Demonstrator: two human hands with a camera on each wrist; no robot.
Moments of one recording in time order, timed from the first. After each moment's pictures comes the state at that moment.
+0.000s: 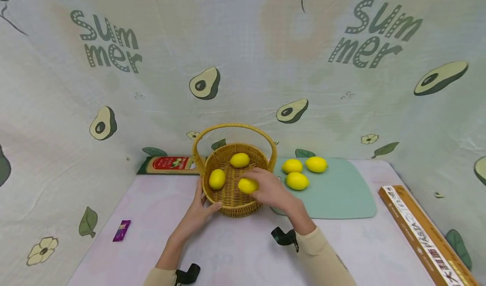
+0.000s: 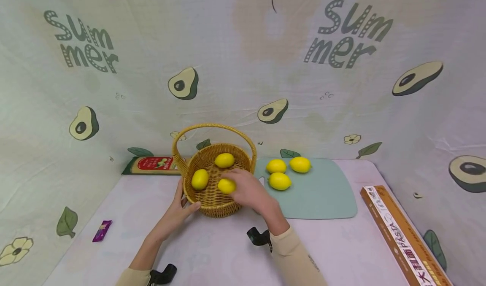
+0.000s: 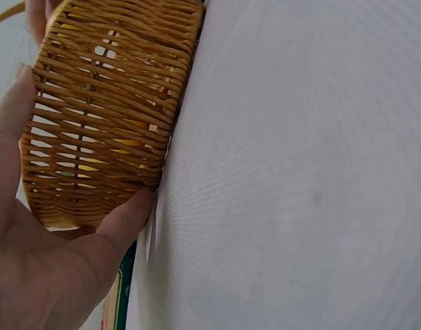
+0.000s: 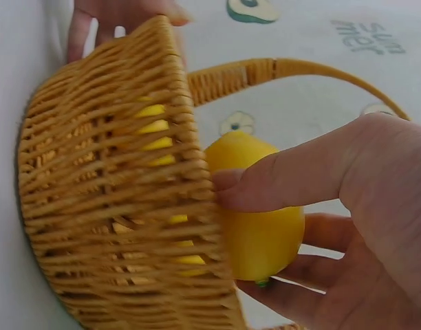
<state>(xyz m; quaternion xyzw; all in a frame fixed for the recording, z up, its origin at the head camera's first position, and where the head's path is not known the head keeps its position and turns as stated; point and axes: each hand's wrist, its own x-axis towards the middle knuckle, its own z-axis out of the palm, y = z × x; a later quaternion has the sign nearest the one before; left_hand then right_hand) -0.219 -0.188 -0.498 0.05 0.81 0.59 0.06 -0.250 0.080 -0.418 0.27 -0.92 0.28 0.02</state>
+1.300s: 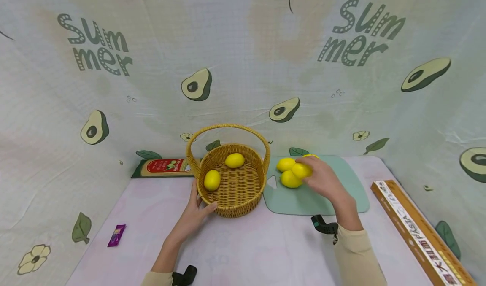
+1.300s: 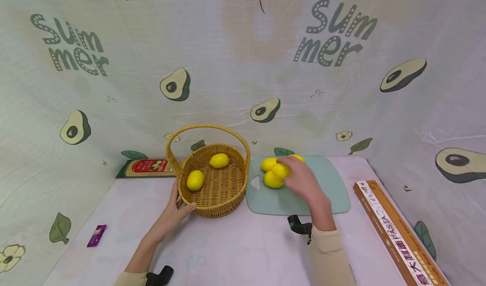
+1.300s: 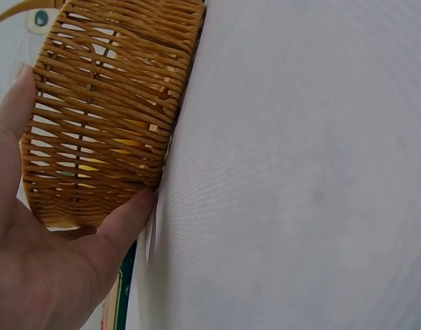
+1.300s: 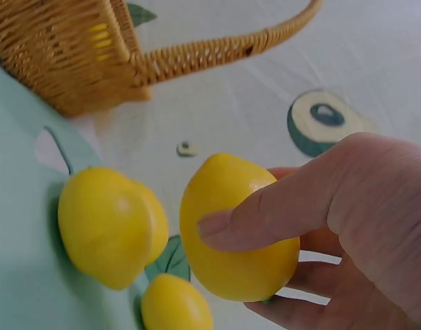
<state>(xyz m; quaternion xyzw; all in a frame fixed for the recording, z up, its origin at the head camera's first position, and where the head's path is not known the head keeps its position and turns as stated) -0.218 -0.189 -0.500 0.05 0.81 0.58 0.06 -0.257 0.226 -0.414 0.13 -0.95 0.29 0.08</state>
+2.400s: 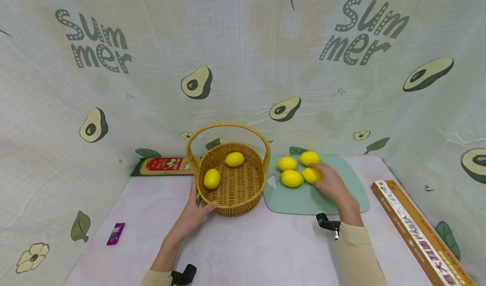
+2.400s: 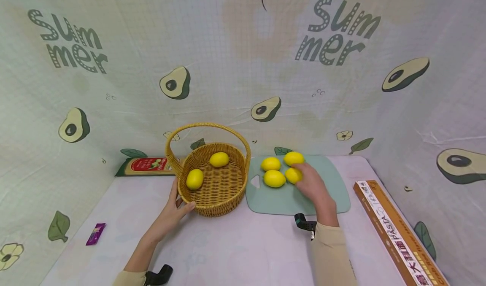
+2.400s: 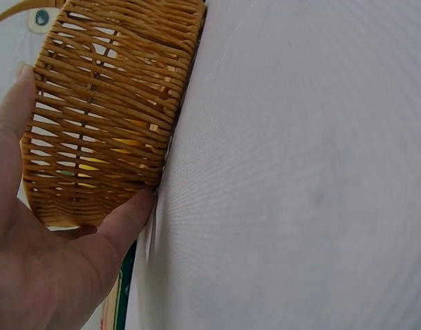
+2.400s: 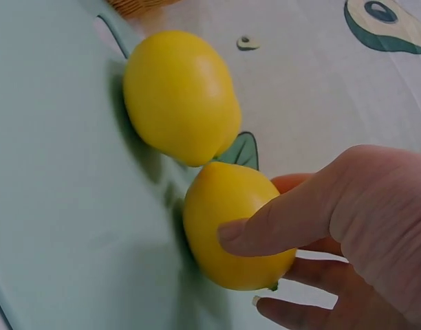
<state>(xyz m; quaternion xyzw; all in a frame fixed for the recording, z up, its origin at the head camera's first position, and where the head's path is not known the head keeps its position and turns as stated) -0.220 -0.190 -0.501 0.05 0.80 0.59 0.06 -0.276 0.267 -0.467 0.07 -0.95 0.30 0.04</state>
